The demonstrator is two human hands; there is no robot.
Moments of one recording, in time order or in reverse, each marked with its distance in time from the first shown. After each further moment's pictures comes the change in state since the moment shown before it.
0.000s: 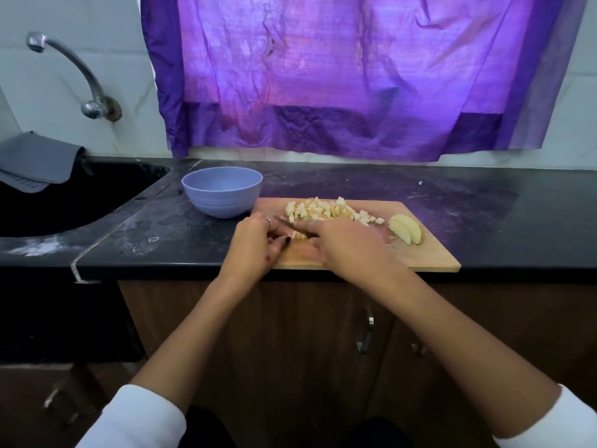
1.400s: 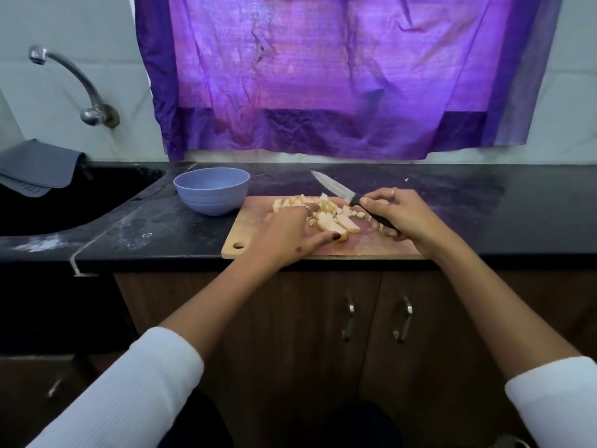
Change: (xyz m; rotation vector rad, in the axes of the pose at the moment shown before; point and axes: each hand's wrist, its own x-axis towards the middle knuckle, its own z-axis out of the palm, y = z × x) left_hand 0.009 0.063 0.019 0.153 -0.239 0.164; right_hand -0.017 0.117 -0.015 0.998 0.126 0.295
